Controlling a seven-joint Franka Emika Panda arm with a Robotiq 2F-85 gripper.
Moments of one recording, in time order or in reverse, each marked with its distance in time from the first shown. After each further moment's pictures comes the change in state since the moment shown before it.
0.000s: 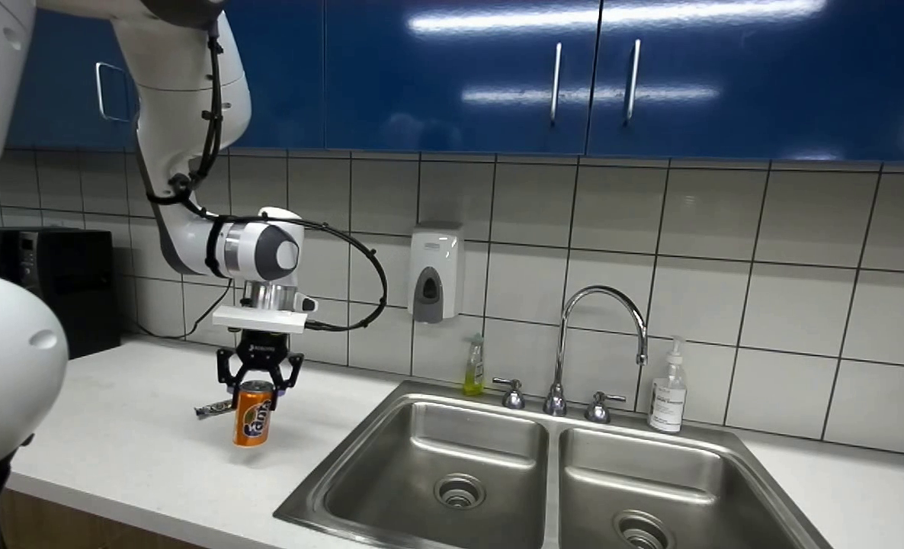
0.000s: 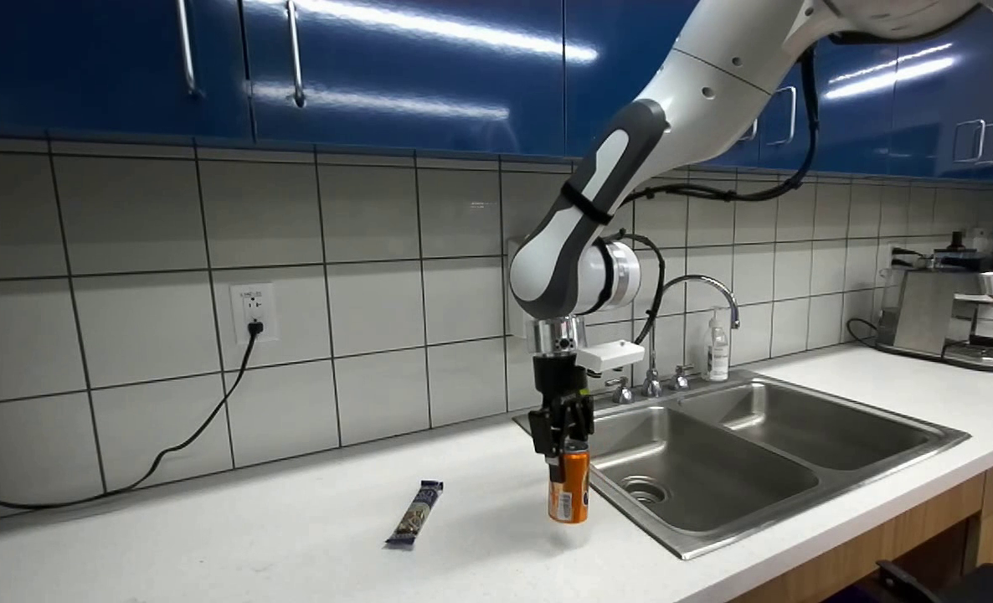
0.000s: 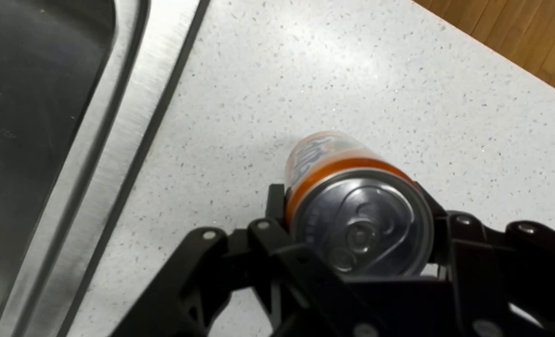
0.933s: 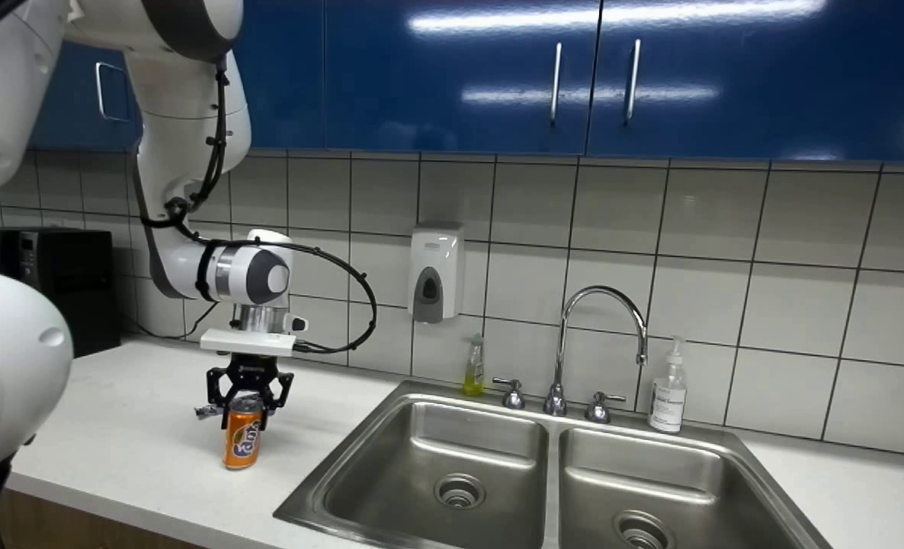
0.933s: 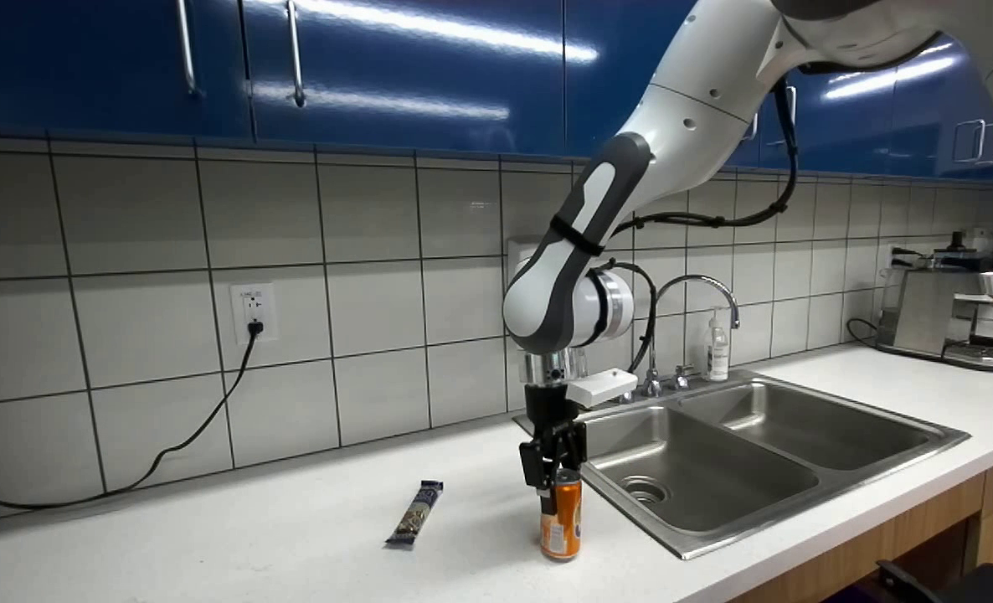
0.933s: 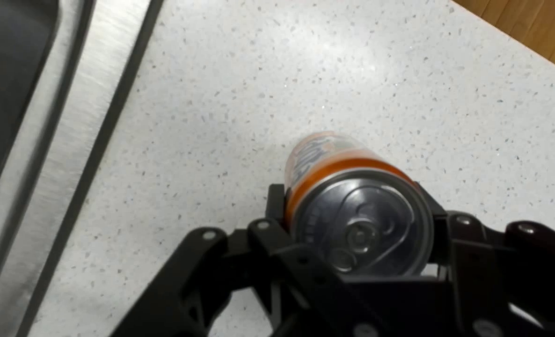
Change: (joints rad) arm 0.033 0.086 0.000 -0.001 -0.014 0.088 0.044
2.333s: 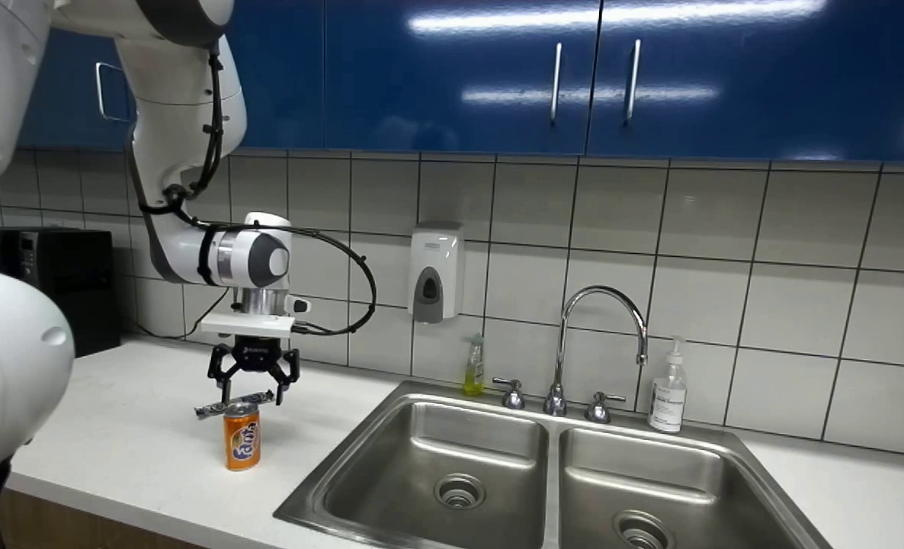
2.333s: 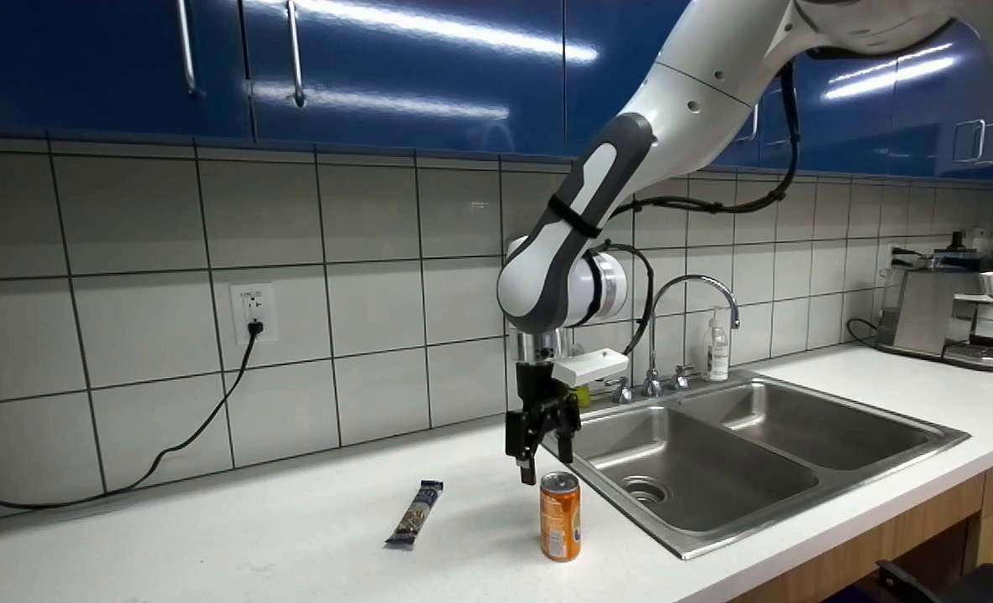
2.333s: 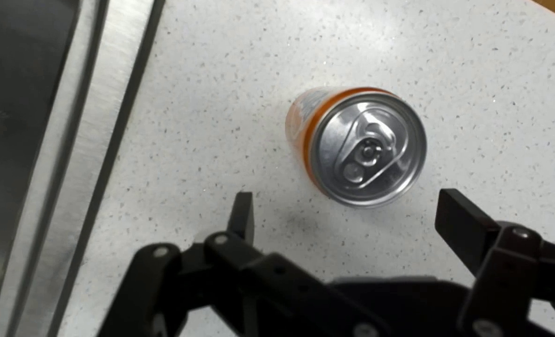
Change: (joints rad) arm 0.010 -0.039 -0.005 0.030 -0.022 -0.005 0.081
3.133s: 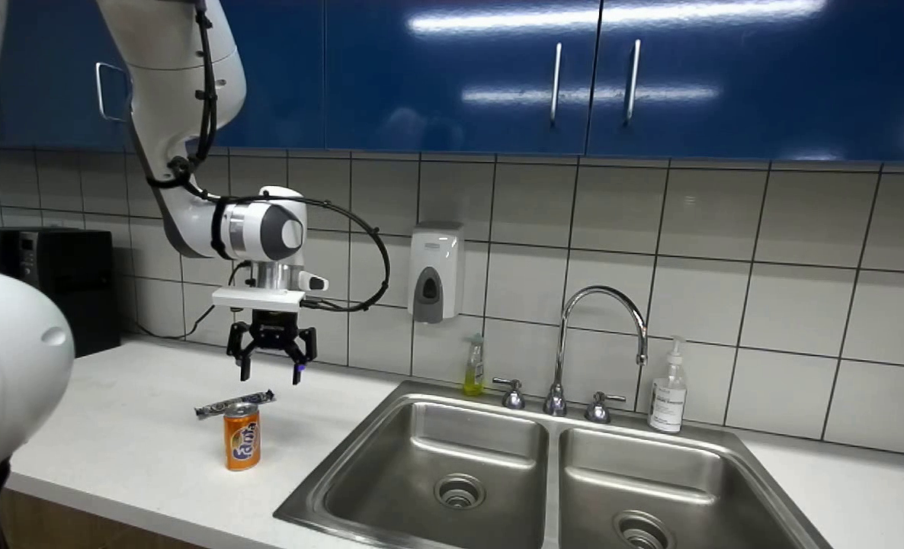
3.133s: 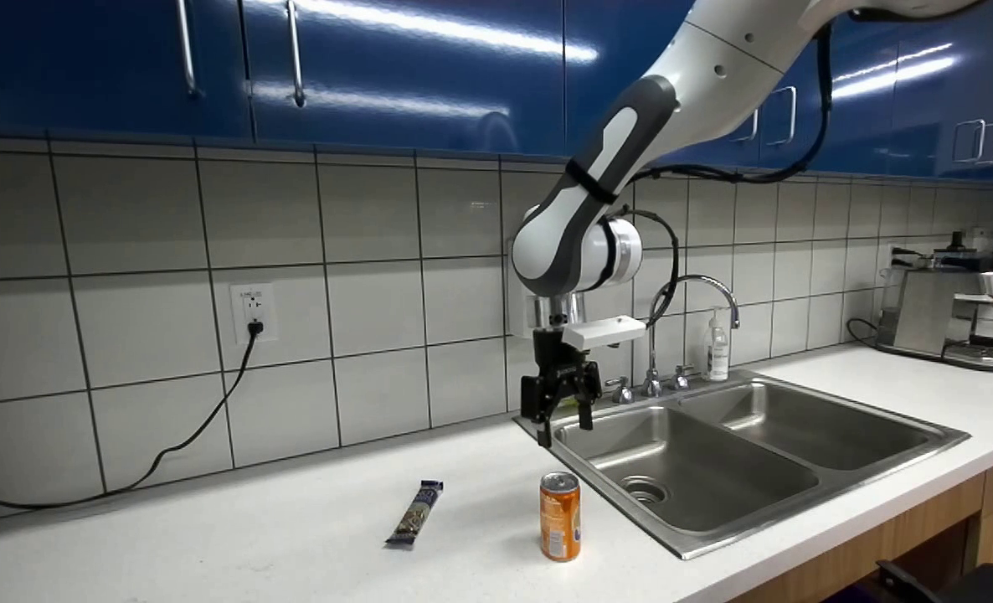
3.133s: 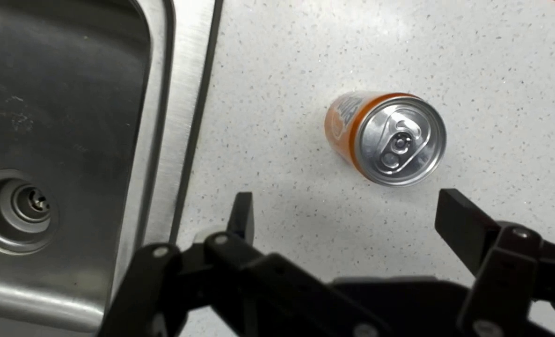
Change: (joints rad) arm -0.002 -0.110 -0.056 -0.015 0.000 -0.091 0.088
